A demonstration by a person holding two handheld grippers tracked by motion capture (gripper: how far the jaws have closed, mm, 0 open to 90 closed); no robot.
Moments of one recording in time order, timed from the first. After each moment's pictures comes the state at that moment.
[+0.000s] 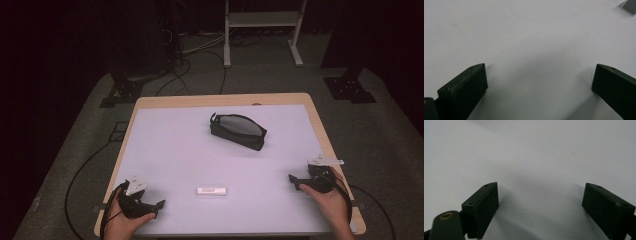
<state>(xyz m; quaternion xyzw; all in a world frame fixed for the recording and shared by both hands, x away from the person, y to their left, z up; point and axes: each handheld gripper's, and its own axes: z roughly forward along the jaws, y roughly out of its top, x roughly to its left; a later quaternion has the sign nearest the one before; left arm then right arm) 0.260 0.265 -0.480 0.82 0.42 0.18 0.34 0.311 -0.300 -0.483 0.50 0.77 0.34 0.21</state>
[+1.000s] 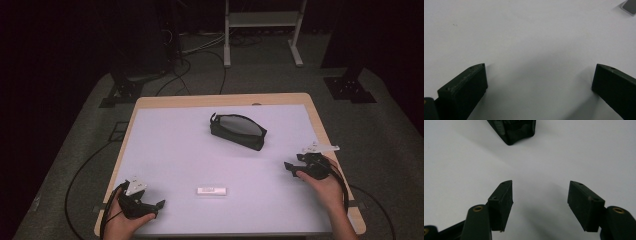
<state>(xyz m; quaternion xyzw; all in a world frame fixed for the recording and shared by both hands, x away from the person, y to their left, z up) 0.260 0.265 -0.480 0.82 0.42 0.18 0.34 0.339 -0.289 -0.458 0.46 0.78 0.37 0.19</state>
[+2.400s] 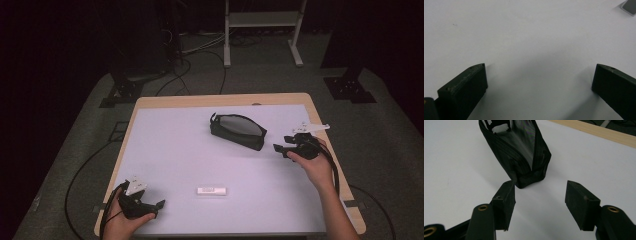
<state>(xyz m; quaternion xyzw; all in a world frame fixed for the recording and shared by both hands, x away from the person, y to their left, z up) 0.260 0.265 -0.480 0.82 0.42 0.18 0.34 0.382 -0.263 -0.421 0.42 0.79 0.41 0.18</state>
